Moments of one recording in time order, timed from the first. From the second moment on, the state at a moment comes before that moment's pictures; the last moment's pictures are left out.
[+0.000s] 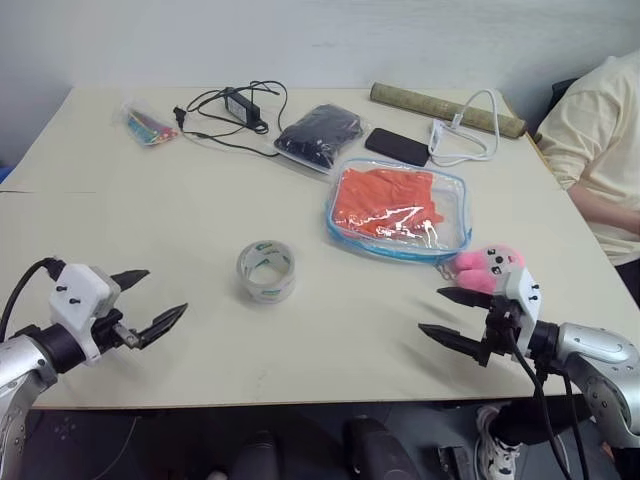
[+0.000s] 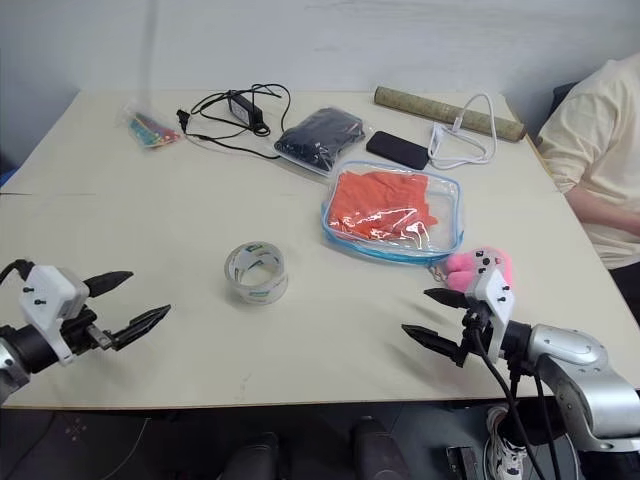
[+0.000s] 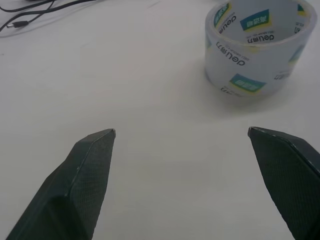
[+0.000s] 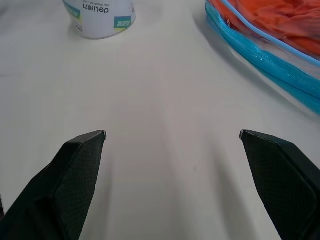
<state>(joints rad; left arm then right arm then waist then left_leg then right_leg) 0.23 0.75 0.56 -0.46 -0.45 0.46 -0.76 0.02 -0.74 -0.20 -0.28 0.56 0.45 0.98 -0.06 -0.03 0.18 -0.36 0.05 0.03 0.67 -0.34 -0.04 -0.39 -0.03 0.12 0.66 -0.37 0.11</state>
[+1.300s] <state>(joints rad) -0.62 0.83 -0.27 0.03 -0.06 0.17 -1.21 -0.33 -0.81 -0.09 -0.43 0.71 0.59 1.08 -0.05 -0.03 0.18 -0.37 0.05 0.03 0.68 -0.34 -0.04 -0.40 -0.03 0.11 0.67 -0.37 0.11</state>
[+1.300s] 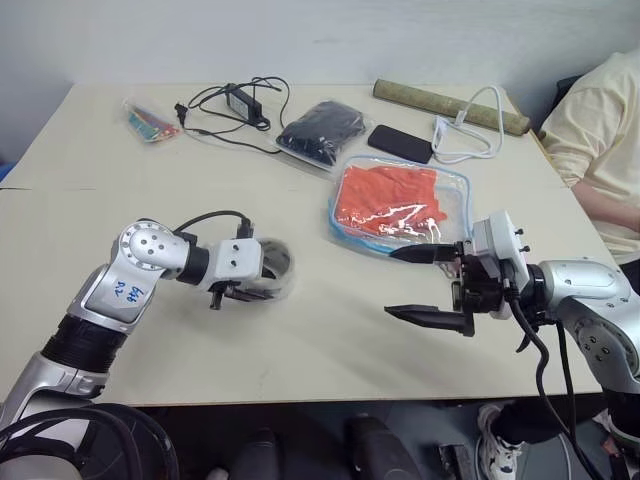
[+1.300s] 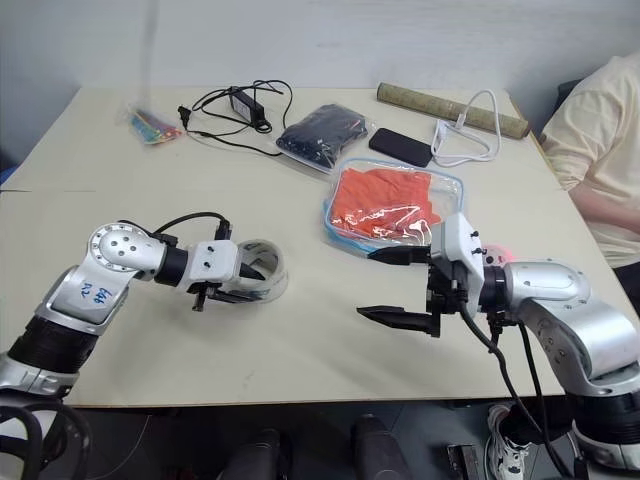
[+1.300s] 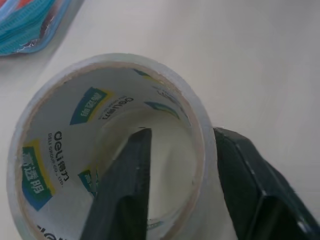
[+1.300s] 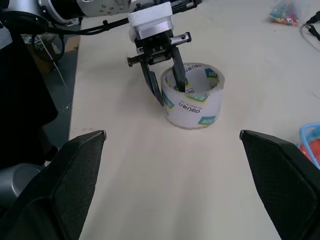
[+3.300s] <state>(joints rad) 0.36 0.97 1.23 -0.64 -0.63 0.96 -1.03 -0.63 -0.60 0.10 -0.08 0.52 0.43 1.20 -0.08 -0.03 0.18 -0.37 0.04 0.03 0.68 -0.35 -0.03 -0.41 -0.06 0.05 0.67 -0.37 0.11</state>
